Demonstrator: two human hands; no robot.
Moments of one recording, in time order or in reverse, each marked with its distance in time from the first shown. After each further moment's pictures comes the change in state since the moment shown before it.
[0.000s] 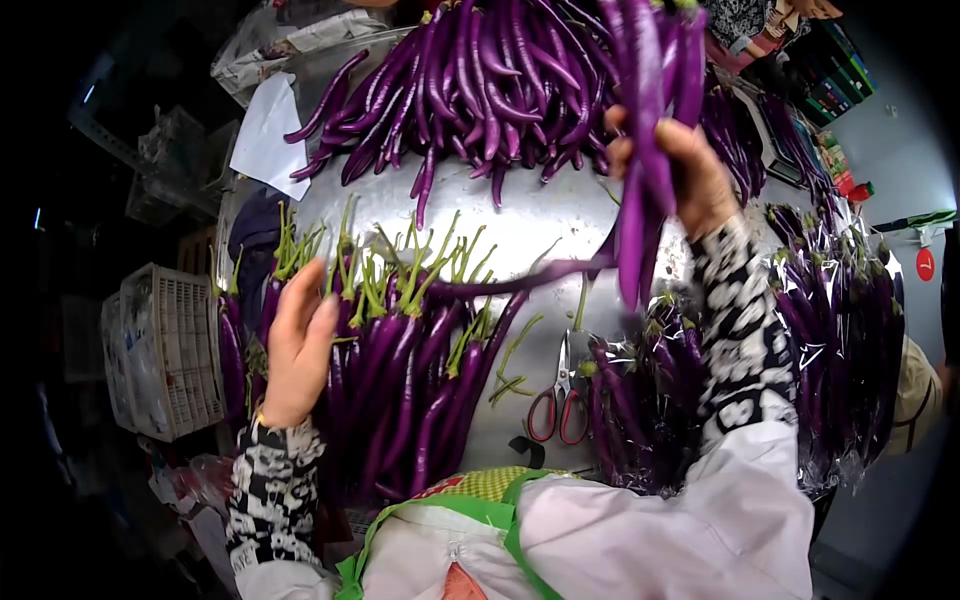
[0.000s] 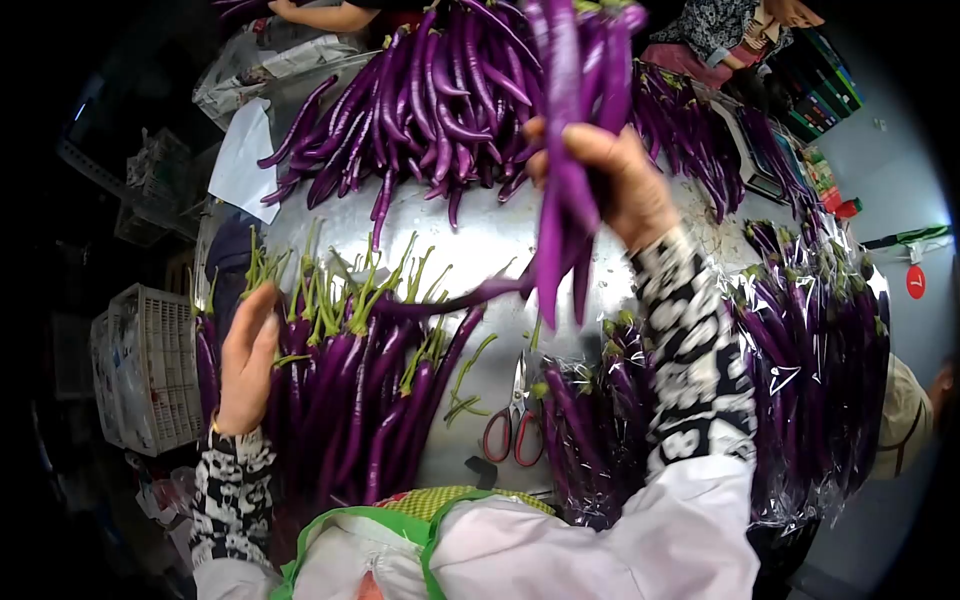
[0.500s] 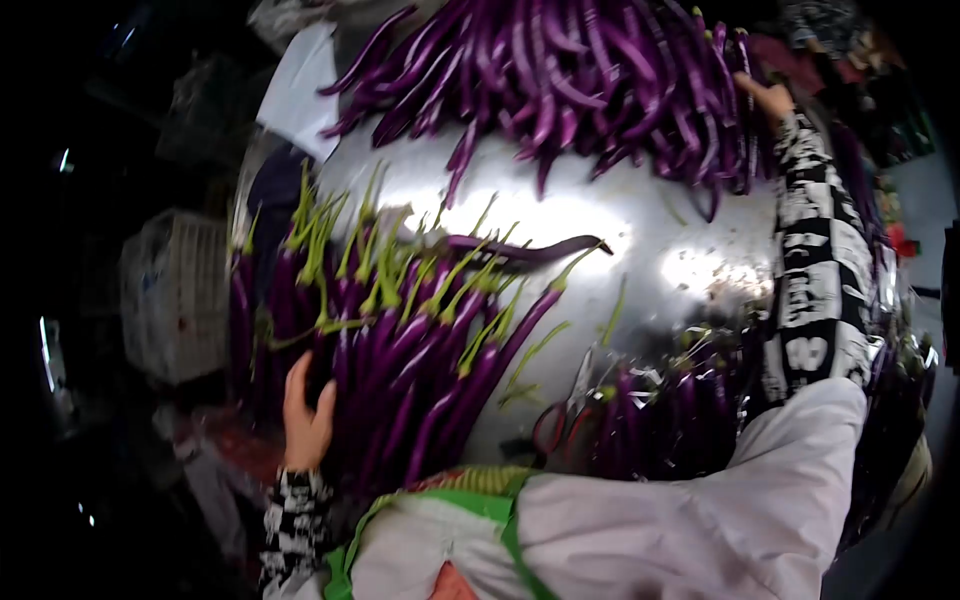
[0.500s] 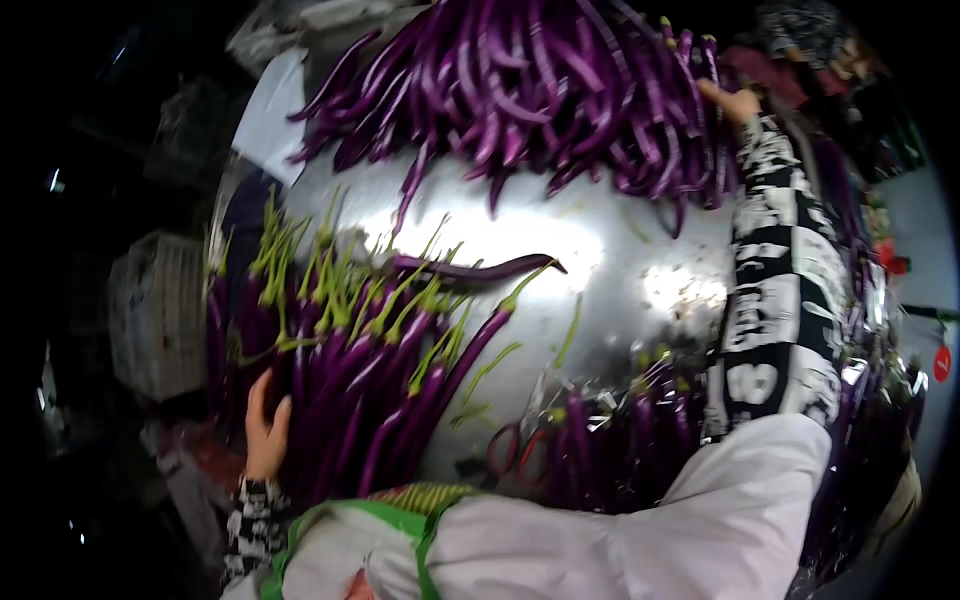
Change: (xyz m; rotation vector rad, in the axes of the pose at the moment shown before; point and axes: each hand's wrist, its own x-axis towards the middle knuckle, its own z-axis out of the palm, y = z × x) left_hand -0.111 -0.069 -0.018 0.510 0.125 -0.274; right_hand 0.197 0.031 -0.306 -1.166 0.452 0.221
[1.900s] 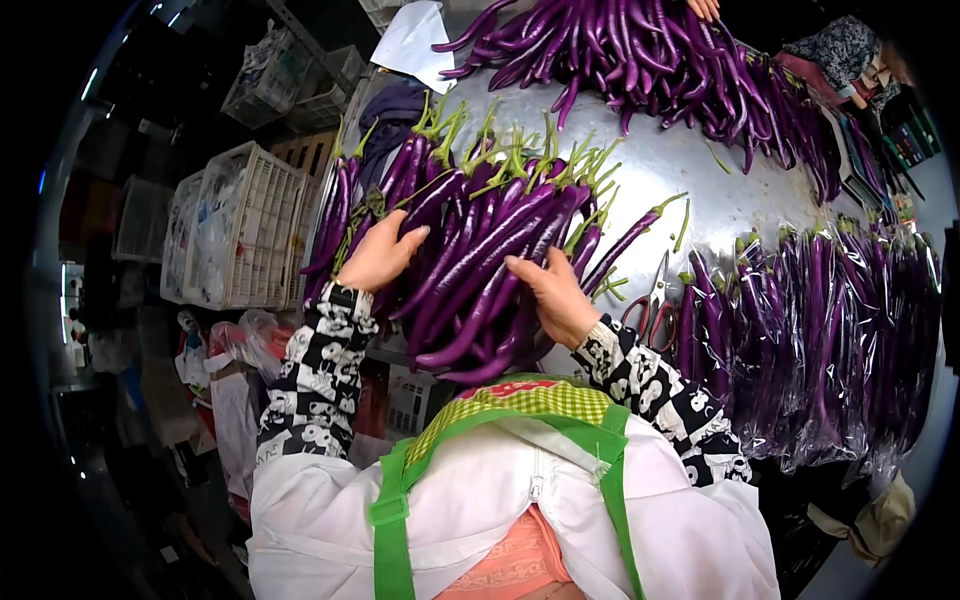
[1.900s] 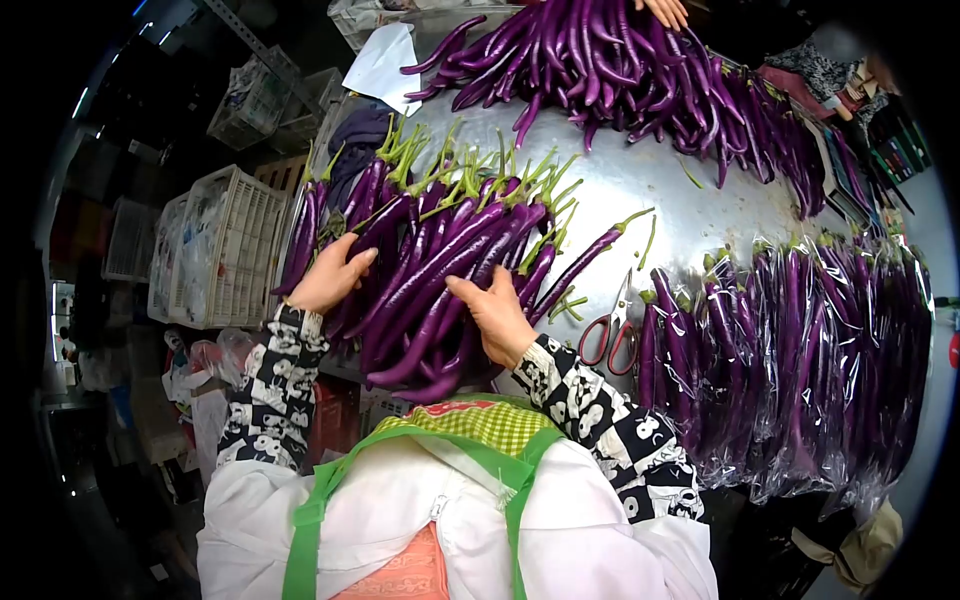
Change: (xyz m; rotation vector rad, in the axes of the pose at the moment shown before) left_hand 0.028 -0.036 -0.051 -0.131 -0.291 0.073; right_hand -0.596 -0.241 0.258 1.199 -0.605 0.409
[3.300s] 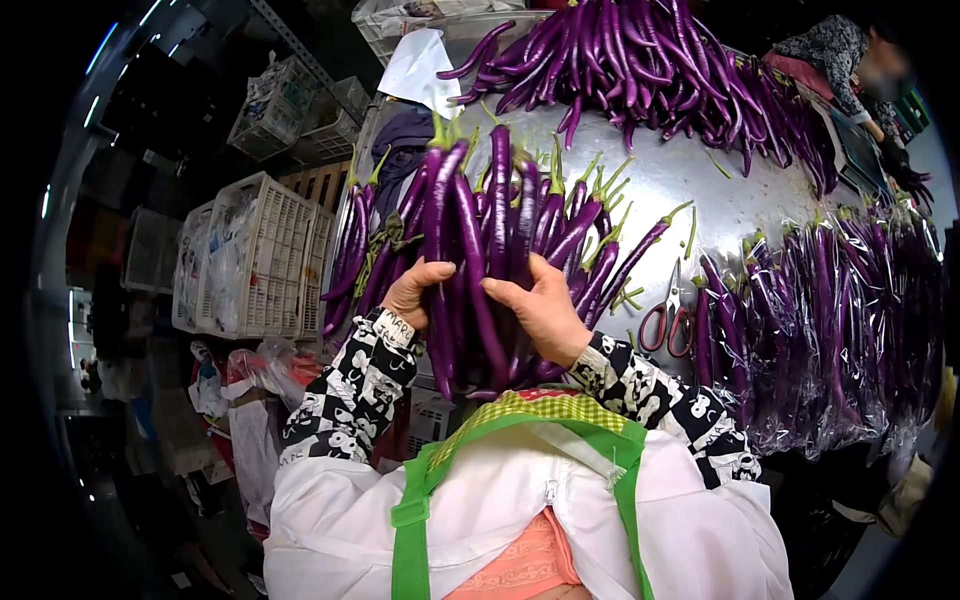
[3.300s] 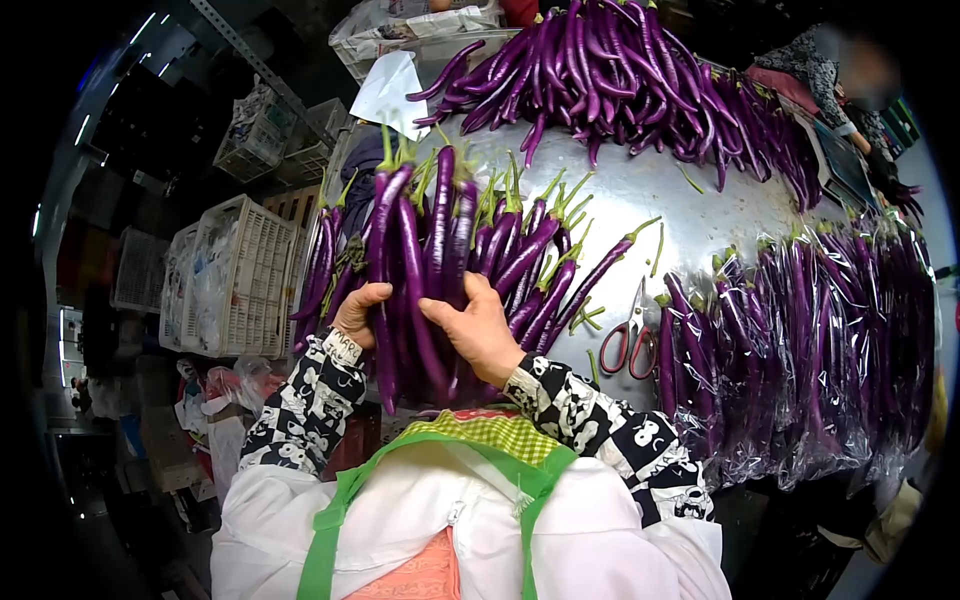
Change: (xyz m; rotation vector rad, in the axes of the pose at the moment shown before) left_hand -0.017 0.003 0.015 -1.442 -0.474 -0.268; right_hand -0.019 -0.008 0.055 -0.092 -0.186 -0.262
